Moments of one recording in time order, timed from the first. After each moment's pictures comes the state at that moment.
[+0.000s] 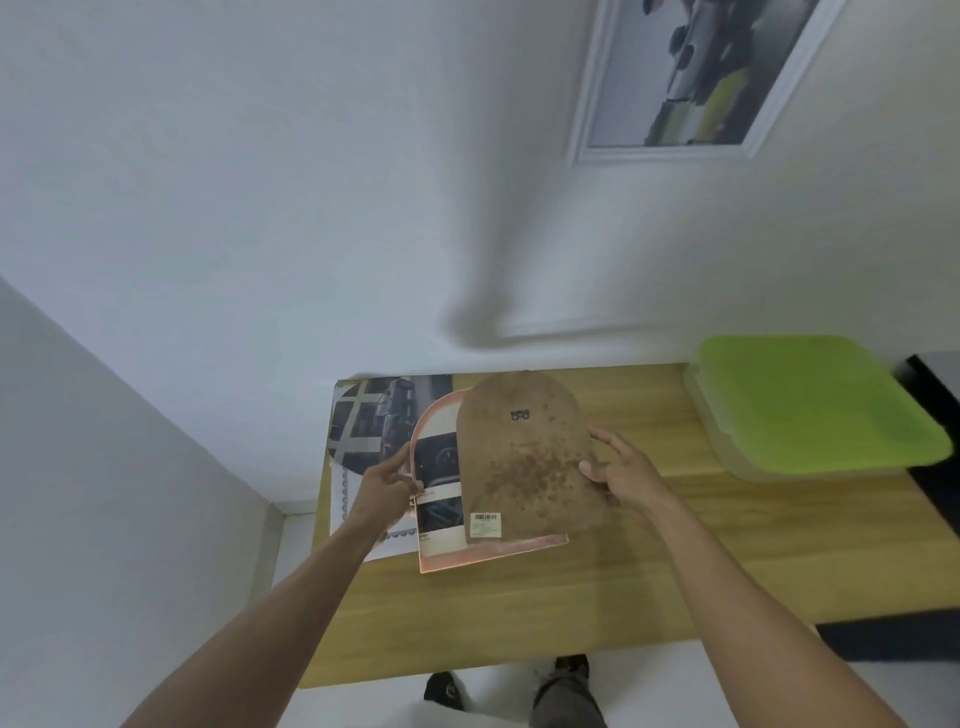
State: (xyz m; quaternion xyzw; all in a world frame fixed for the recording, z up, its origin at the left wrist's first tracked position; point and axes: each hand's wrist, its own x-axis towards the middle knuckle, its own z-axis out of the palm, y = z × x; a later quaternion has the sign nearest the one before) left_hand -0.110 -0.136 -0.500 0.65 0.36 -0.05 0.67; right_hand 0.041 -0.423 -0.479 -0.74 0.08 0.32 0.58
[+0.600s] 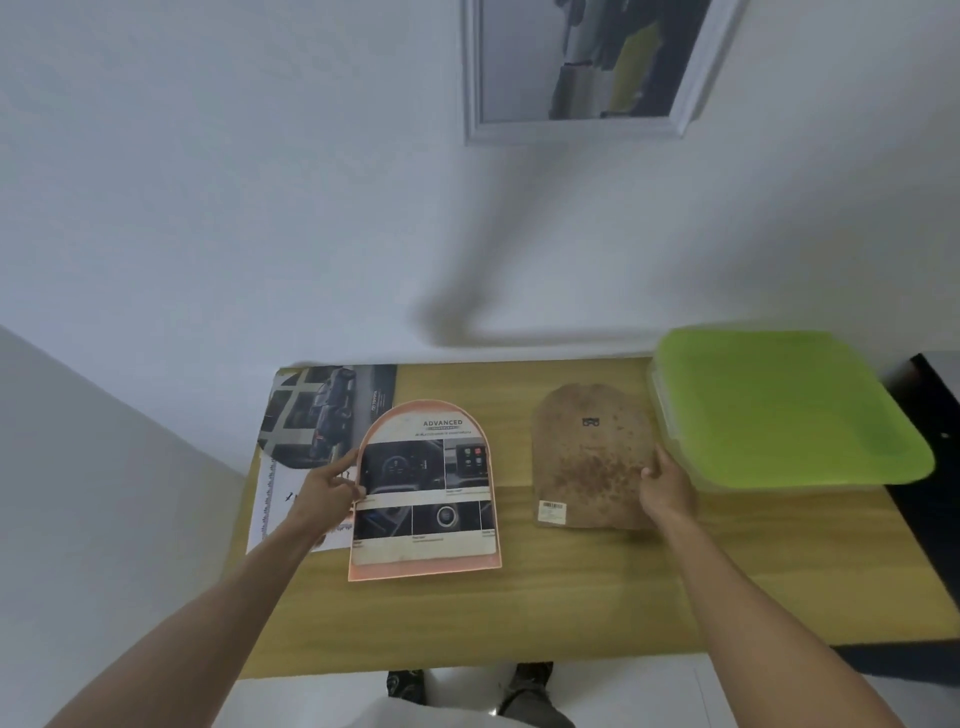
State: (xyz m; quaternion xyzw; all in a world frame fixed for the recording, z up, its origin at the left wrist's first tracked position) left_hand -0.079 -0.178 -0.516 0.69 0.43 -0.08 0.58; right_hand 0.130 -0.561 -0.544 -0.92 0.13 0.19 0.32
